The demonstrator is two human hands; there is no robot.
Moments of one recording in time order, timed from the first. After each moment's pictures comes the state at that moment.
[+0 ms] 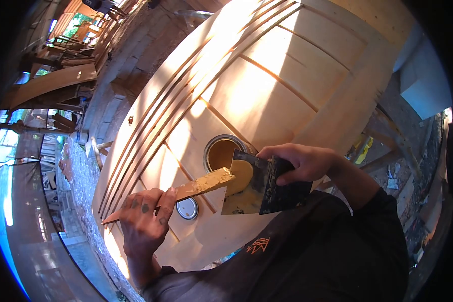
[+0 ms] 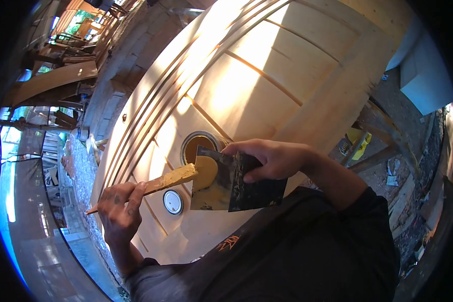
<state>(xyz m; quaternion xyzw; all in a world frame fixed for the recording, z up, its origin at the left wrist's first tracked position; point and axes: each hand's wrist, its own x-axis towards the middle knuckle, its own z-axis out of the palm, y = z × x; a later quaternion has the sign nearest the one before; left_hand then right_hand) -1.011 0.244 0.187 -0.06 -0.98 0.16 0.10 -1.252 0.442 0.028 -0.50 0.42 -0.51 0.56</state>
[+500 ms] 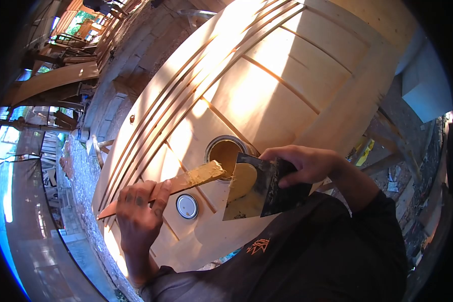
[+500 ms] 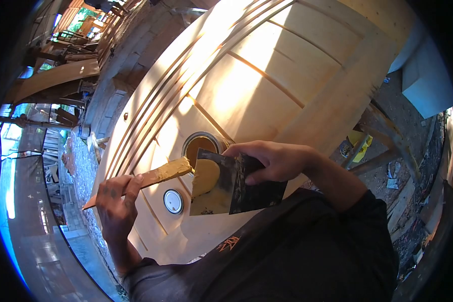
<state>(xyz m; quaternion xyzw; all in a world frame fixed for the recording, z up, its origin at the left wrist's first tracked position) -1.014 0.235 0.190 -0.05 -0.98 0.19 0.10 -1.254 0.443 0.034 -0.53 0.40 -0.52 0.54</state>
